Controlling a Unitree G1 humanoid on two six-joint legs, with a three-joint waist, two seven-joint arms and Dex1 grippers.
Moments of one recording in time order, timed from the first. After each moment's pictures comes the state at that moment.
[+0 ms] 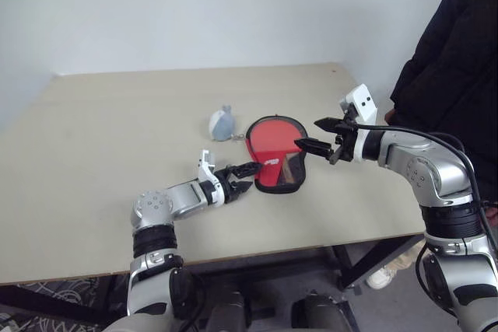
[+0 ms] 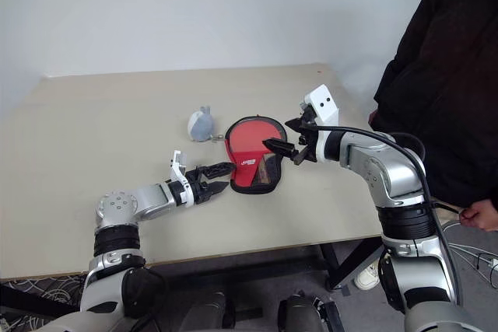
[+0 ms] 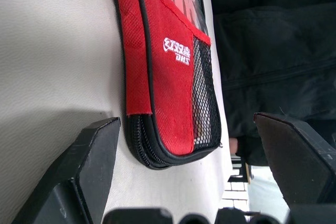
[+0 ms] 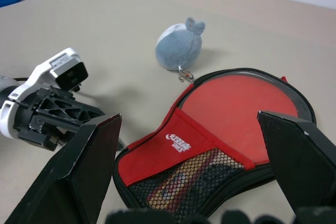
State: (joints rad) left arm -0.57 0.13 0.51 0.40 -0.95 1.31 -0.19; right arm -0.67 -0.49 0.05 -0.10 0.44 0.89 0.71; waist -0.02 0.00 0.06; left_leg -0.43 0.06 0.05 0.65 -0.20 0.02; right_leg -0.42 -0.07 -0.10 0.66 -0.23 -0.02
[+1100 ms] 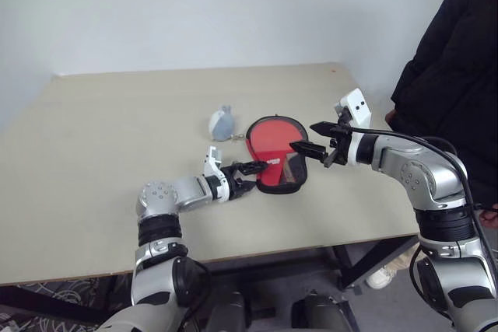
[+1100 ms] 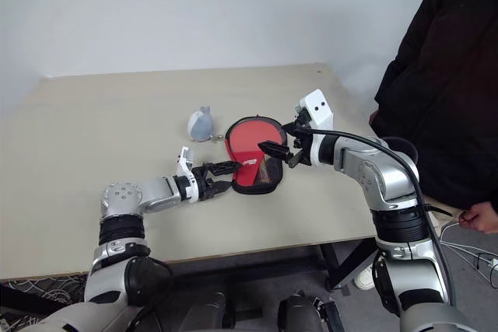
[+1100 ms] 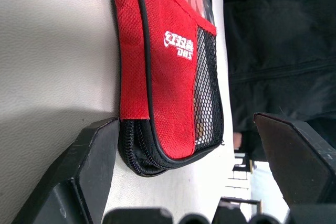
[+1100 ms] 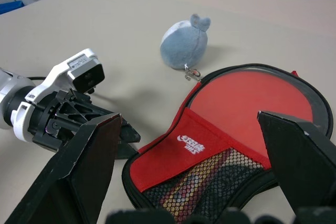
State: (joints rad) left arm -0.64 0.13 0.51 0.44 -0.91 1.37 -0.11; right arm -0.66 -0.45 0.05 -0.11 0.45 0.92 0.67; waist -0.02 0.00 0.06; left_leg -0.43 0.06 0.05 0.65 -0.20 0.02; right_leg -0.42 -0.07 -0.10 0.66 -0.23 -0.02
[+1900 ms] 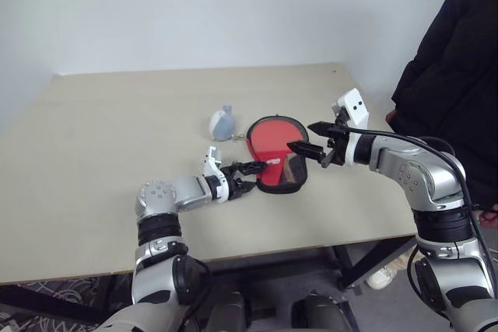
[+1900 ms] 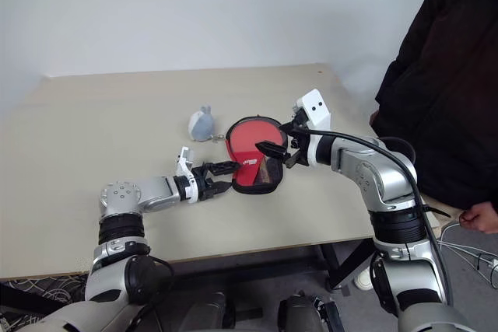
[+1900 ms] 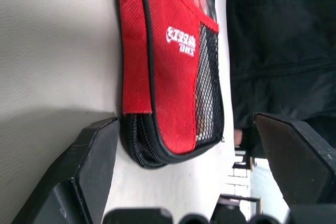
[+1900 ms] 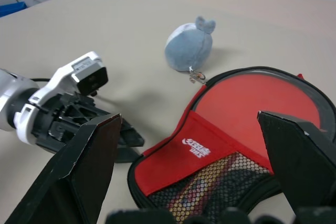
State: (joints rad) left arm -0.64 0.10 0.54 0.45 -0.91 1.36 -0.10; right arm -0.66 -0.44 0.06 -0.13 0.46 0.94 0.66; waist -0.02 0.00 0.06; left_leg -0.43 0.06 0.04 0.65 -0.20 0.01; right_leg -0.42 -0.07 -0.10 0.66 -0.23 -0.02
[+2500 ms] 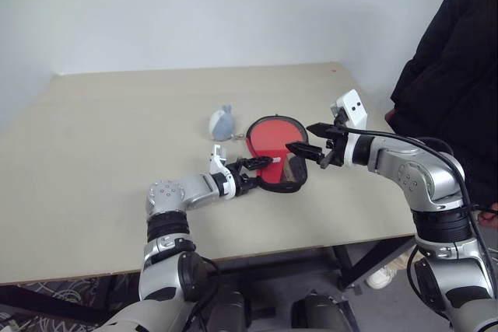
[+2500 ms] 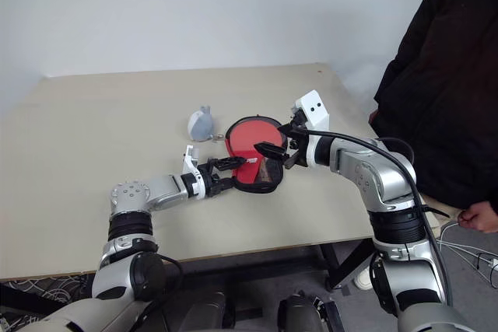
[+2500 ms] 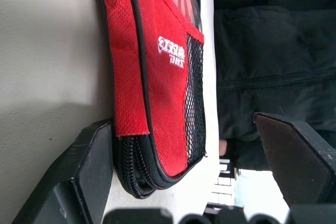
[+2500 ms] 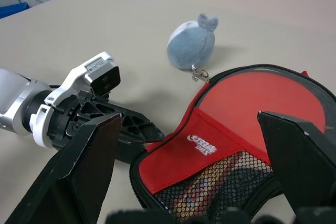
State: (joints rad) left arm -0.67 0.07 0.56 0.51 -0.91 1.30 -0.10; right arm -0.66 -0.44 0.06 -0.14 0.47 0.95 0.65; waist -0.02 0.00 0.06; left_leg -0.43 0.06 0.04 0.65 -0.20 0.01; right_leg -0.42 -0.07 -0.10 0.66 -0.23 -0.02
